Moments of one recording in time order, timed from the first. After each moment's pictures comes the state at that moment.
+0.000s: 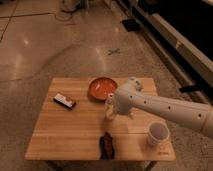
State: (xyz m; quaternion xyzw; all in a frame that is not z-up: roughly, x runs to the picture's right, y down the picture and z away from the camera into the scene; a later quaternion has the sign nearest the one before) arm 0.079 0.133 0.806 -0.18 -0.22 -0.64 0.71
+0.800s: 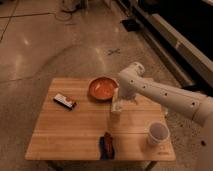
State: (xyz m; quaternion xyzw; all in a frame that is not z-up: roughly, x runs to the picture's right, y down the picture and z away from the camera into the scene) arm 0.118 0.062 0.835 -0.19 -0.17 -0.66 0.71
